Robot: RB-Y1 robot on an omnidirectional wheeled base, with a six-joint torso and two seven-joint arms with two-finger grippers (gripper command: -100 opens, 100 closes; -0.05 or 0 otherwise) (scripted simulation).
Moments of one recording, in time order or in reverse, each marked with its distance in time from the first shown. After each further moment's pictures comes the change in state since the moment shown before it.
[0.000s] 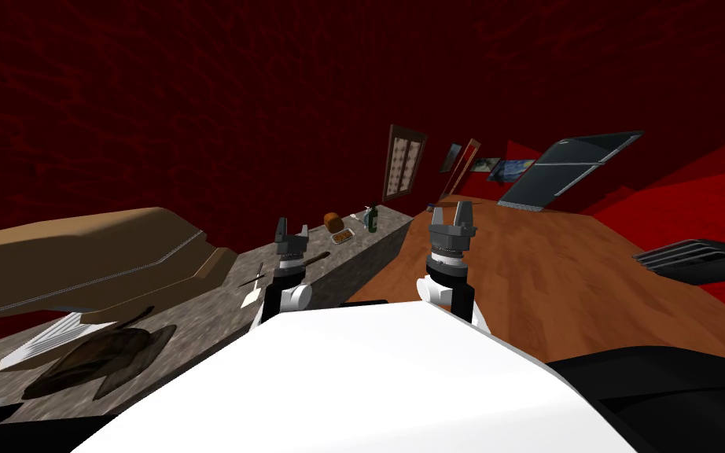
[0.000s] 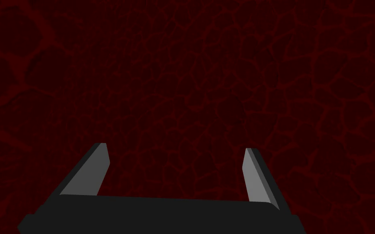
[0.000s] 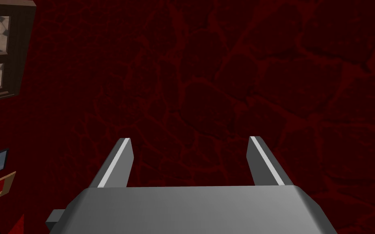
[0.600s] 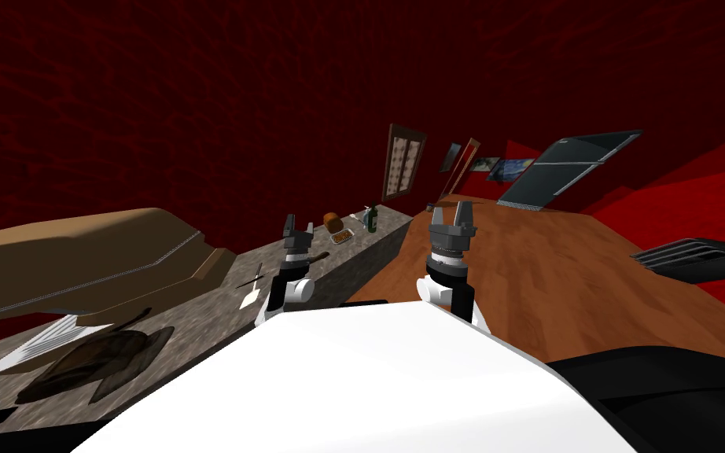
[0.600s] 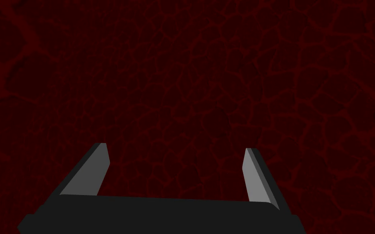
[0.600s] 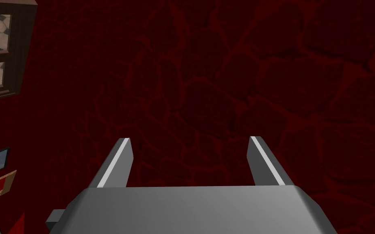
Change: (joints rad) left arm -0.083 0.023 -0.009 0.045 0.024 0.058 0.003; right arm 0.000 0.000 0.000 0.000 0.000 0.000 0.000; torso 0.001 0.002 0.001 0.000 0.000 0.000
